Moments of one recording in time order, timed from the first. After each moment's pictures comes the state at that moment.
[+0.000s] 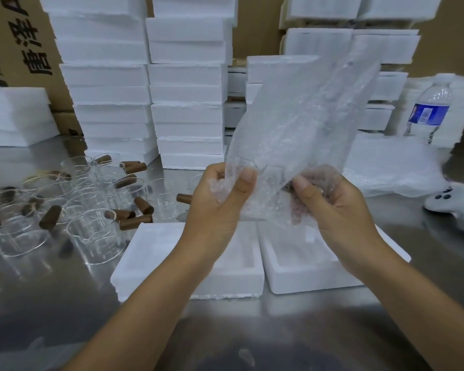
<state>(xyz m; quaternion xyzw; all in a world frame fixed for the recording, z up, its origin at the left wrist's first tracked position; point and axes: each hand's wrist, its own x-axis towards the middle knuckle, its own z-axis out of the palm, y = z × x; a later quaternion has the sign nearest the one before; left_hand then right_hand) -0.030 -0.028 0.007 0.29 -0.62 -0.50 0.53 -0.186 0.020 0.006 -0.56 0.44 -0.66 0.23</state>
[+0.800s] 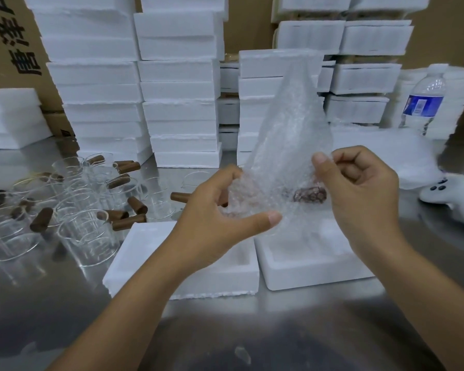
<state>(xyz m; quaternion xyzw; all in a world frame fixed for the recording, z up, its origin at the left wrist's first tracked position) -0.017 -0.023 0.010 0.26 -0.77 -0.39 0.43 -0.197 0.025 0.018 -0.46 0.48 -0.73 0.11</state>
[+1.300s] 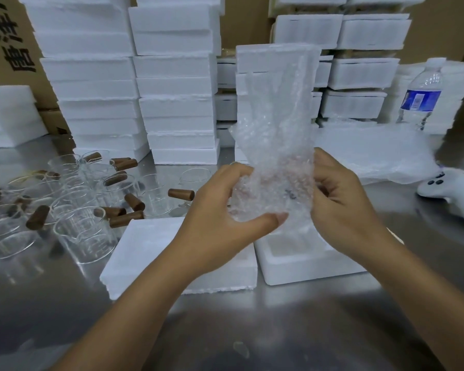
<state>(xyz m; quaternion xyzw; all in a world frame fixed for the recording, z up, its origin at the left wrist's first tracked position) -0.027 -0.017 0.007 0.25 -0.80 -0.33 0.44 -0.187 0.032 0.019 -0.67 0.48 -0.55 0.11</state>
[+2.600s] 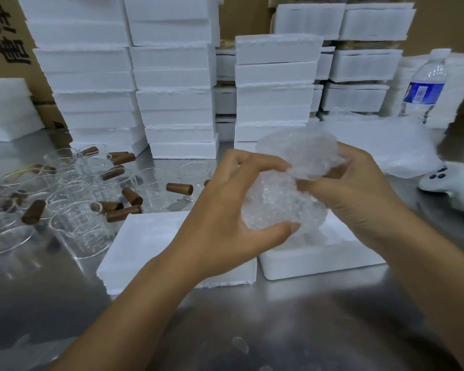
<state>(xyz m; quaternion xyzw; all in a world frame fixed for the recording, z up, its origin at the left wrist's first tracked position) -0.028 -0.011 0.008 0.20 -0.87 -0.16 0.42 -0.195 0.036 0.031 -0.60 0.46 -0.60 0.26</state>
